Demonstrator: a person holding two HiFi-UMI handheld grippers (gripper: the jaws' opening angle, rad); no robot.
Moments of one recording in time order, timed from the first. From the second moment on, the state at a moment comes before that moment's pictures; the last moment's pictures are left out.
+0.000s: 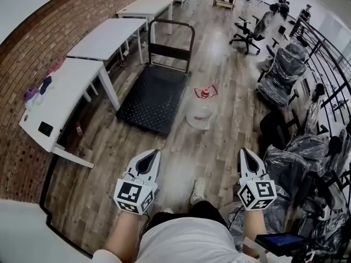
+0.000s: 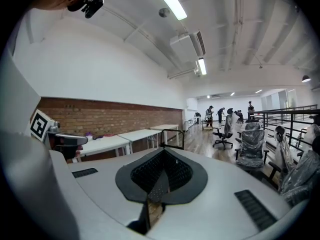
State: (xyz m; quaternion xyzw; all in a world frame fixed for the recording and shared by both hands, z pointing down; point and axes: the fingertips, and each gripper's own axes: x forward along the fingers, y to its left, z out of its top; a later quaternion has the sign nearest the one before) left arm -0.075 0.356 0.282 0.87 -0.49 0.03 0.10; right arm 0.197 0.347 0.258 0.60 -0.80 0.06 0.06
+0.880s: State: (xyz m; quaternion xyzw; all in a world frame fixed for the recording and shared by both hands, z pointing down) left arm 0.043 0.171 0.264 0.85 -0.52 0.06 0.08; right arm 0.314 0.151 0.277 0.56 -0.82 0.11 0.04
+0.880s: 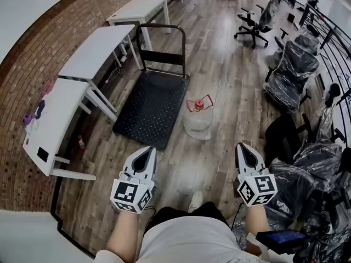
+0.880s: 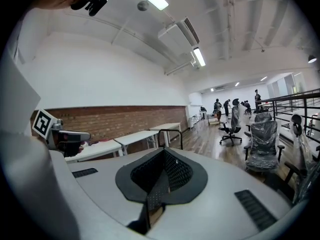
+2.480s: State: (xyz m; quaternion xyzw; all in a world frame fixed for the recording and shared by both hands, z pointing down) left arm -0.067 -0.126 0.297 0.85 -0.51 0.04 0.10; right arm 0.183 -0.122 0.295 0.54 -0.83 0.11 0.12
